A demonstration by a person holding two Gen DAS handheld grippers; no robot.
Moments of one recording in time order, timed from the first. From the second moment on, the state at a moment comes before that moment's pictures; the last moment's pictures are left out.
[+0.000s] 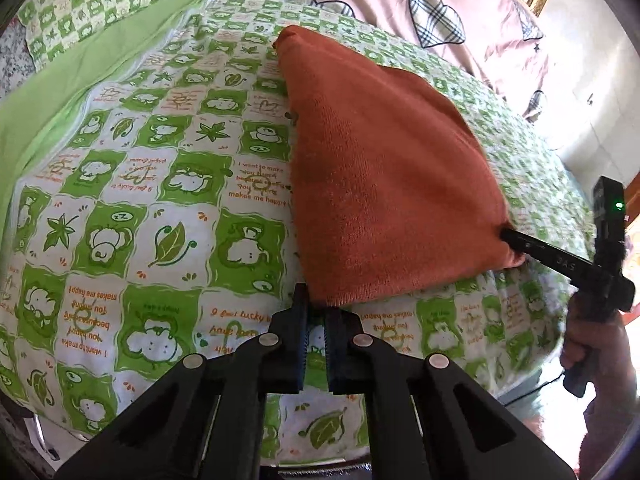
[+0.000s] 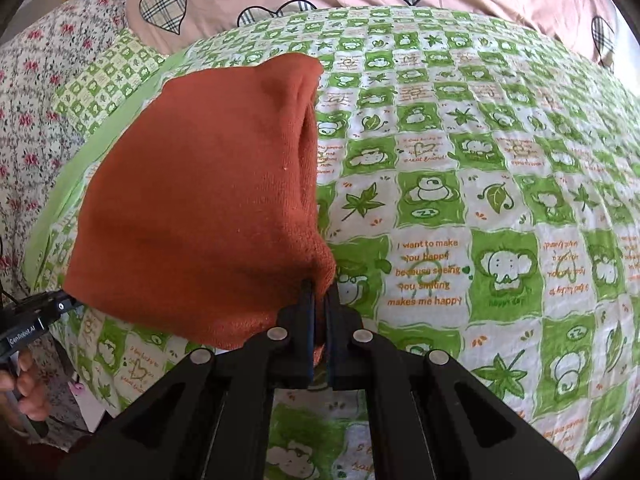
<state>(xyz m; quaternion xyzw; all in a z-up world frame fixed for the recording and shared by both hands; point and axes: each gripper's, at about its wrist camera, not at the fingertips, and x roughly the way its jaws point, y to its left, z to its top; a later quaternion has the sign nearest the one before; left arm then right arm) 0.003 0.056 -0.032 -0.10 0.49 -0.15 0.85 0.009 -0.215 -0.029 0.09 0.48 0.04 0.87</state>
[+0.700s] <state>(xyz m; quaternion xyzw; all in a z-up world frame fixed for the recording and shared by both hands) 0.107 0.059 0.007 -0.16 0.44 -0.22 0.86 0.124 -0.190 0.002 0.17 0.44 0.11 0.88</state>
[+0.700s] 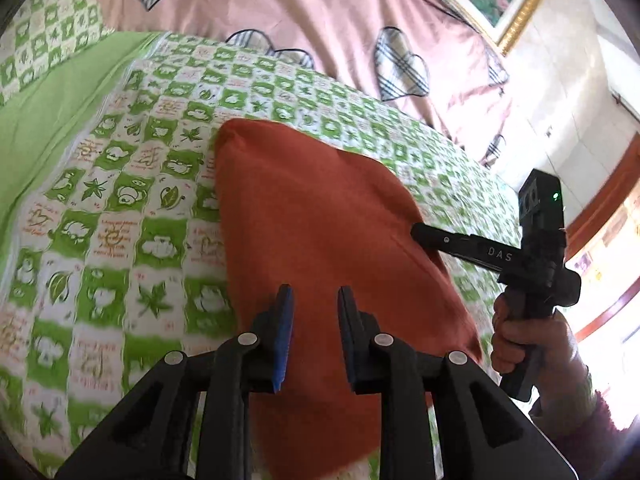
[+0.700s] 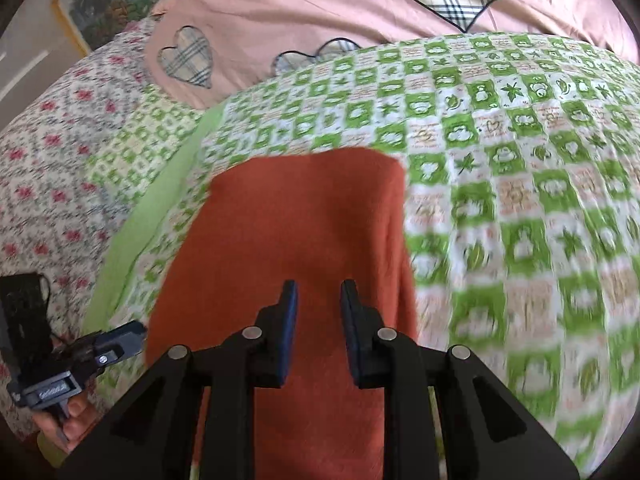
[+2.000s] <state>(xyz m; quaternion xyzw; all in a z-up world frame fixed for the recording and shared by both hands) 0.027 0.054 -0.030 -0.12 0.47 -0.20 0.85 0.015 -0.208 -0.035 0.11 0.45 0.06 0.88</state>
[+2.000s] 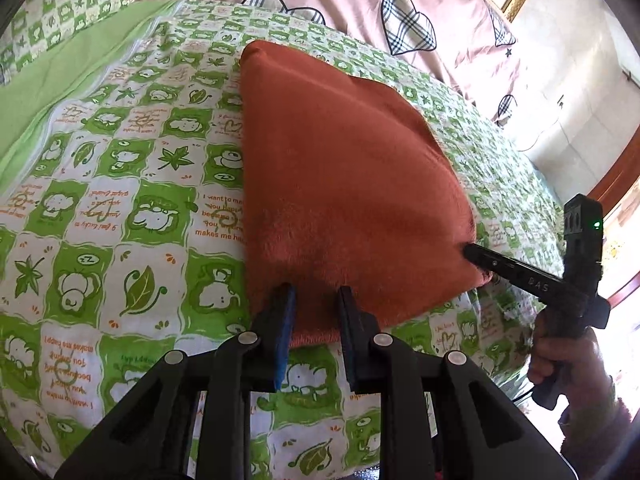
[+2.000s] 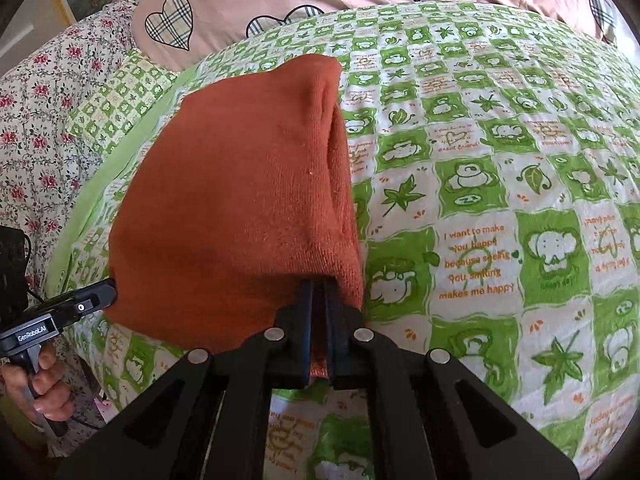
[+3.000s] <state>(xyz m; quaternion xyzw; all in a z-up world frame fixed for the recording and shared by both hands) -0.070 0.080 -0.017 -0.03 0.49 -0.10 0.87 -0.093 -0.165 -0.011 0.08 0.46 0.10 0.88</state>
